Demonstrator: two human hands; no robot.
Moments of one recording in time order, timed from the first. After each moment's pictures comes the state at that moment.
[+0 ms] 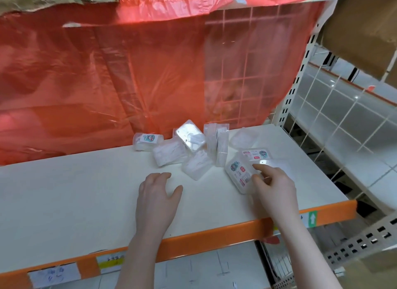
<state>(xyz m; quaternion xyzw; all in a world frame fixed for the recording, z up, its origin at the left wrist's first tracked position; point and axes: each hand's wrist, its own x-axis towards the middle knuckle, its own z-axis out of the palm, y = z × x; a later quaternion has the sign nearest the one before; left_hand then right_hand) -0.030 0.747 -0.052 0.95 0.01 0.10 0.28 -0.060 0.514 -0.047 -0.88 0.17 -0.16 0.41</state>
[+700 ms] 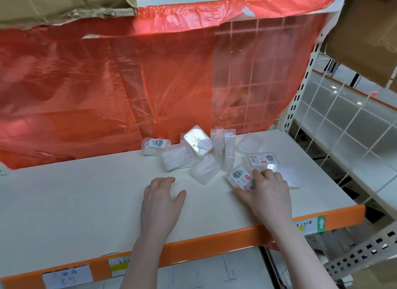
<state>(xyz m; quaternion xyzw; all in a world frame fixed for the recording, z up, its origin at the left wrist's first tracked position) -0.029 0.759 -0.049 0.95 0.00 0.09 0.29 -0.044 0.535 -0.063 -0.97 0.10 -0.19 0.09</state>
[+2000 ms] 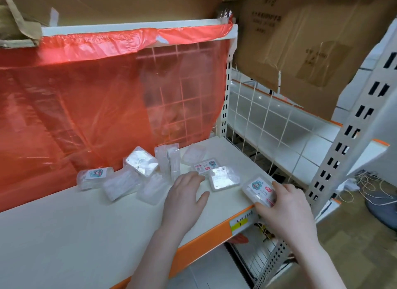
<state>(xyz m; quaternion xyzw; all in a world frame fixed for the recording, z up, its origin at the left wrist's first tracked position) -0.021 0.635 -0.035 0.89 -0.34 0.08 0.28 -0.148 0.456 -0.031 -0.92 0.32 -0.16 0.15</state>
